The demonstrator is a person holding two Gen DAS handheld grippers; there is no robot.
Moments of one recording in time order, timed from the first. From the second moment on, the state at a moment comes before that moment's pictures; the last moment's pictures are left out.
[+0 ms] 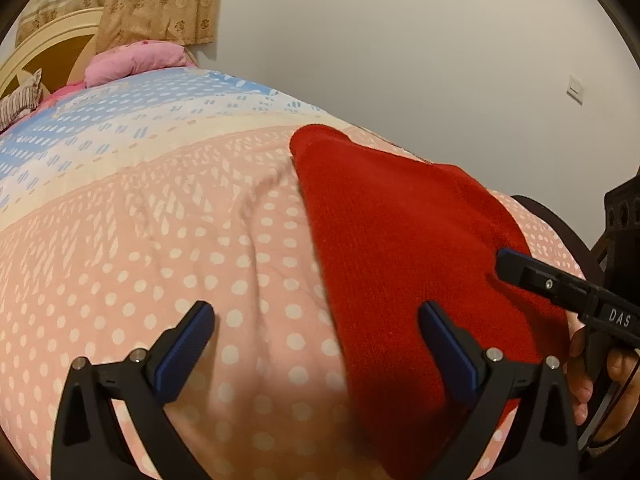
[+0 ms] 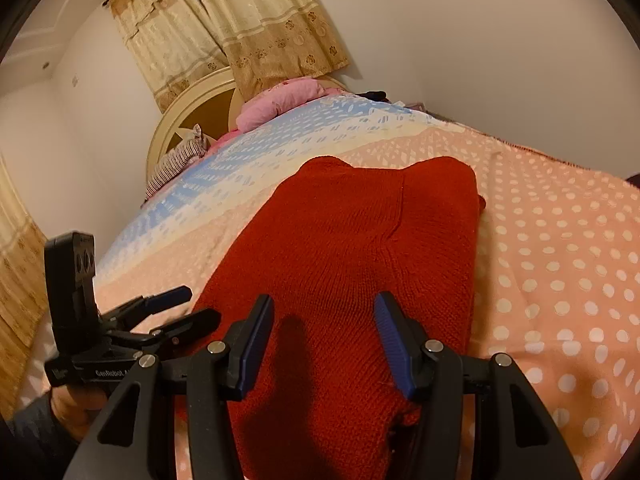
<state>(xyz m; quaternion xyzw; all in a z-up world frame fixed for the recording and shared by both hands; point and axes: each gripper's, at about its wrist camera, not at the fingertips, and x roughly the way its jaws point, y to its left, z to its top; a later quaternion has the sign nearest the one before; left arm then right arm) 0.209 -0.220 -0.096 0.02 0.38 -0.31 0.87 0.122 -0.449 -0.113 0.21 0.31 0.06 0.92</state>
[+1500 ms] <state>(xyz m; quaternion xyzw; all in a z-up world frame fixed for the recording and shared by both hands) 0.121 -0.191 -0.006 0.01 0.27 -0.35 0.90 0.013 -0.409 -0.012 0.08 0.21 -0.05 0.97</state>
